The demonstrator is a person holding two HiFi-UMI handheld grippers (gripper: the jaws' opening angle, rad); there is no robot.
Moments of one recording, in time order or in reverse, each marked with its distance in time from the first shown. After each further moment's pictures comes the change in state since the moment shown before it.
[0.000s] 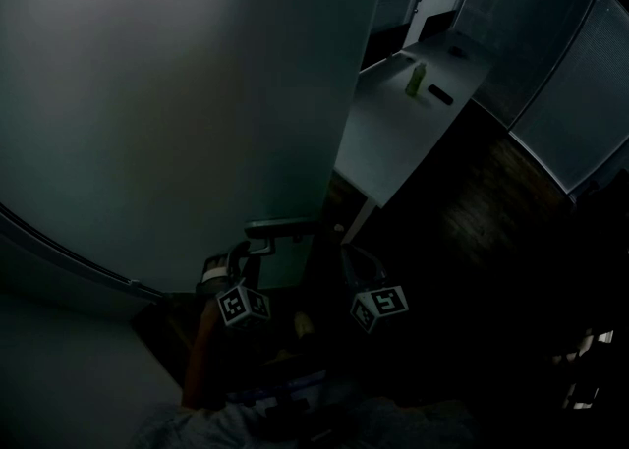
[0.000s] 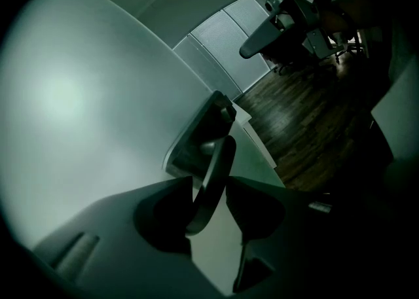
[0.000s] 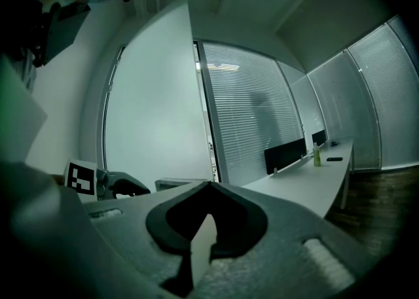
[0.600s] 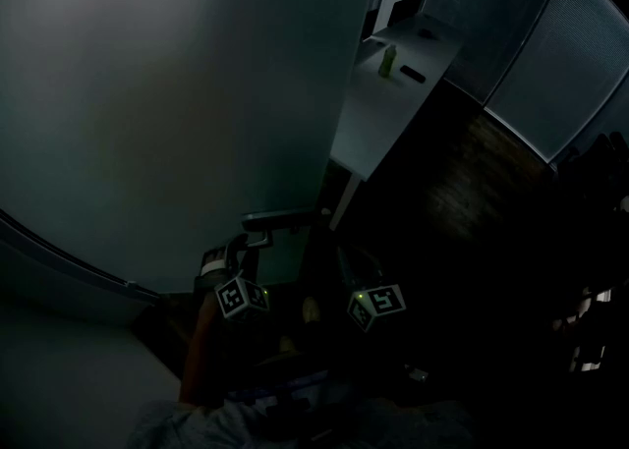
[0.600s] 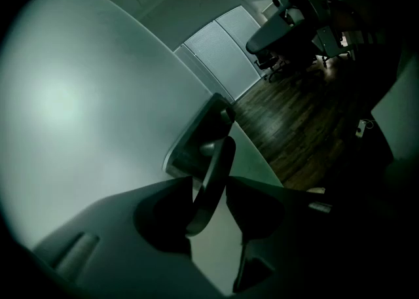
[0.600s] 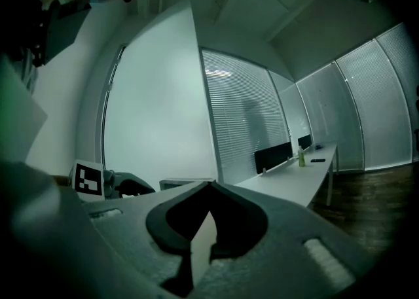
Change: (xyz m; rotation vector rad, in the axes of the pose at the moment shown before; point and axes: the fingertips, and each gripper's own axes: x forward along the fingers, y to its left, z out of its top) left arm -0.051 -0.032 -0.006 0.041 -0.071 -0.043; right arm -0.080 0.053 -0.011 0.005 -0.027 -0.106
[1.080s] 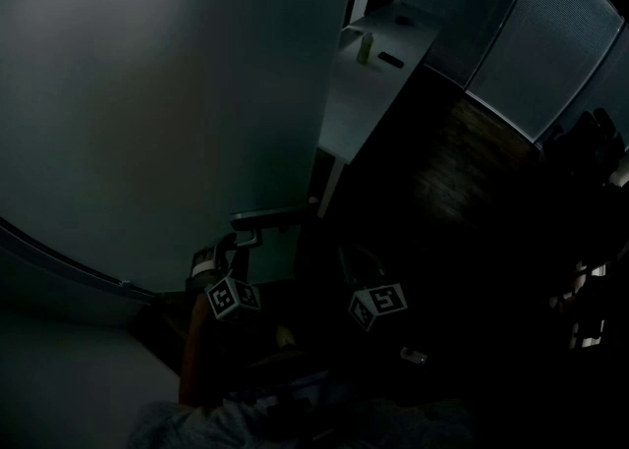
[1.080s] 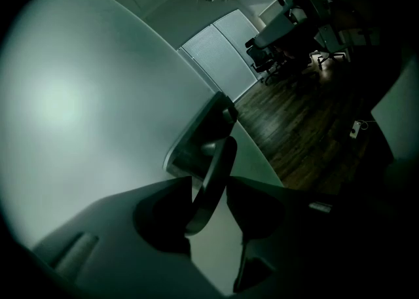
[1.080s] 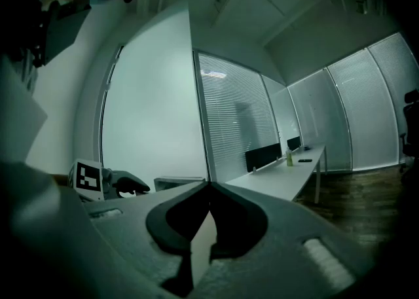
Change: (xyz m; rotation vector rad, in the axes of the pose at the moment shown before) left arm -0.025 -0.019 0.004 0.005 -0.025 -0.018; right arm -0.052 -0.005 -0.007 0.006 0.001 -0.078
